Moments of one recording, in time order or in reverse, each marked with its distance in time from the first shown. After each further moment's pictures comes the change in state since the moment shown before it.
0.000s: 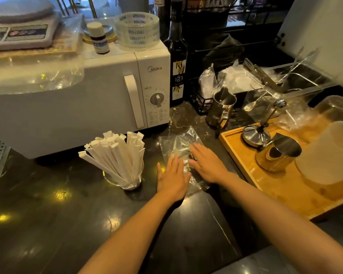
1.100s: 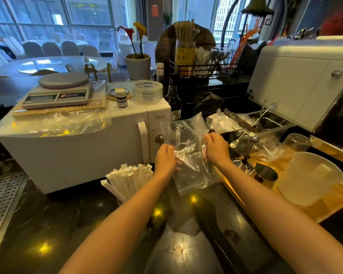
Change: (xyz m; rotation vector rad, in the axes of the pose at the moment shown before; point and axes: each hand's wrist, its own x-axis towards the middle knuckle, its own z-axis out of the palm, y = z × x) left_hand -0.023 0.014 -0.144 -1.234 0.429 0.011; right_hand -0.006 -0.053 -0.129 0.635 0.691 0.279
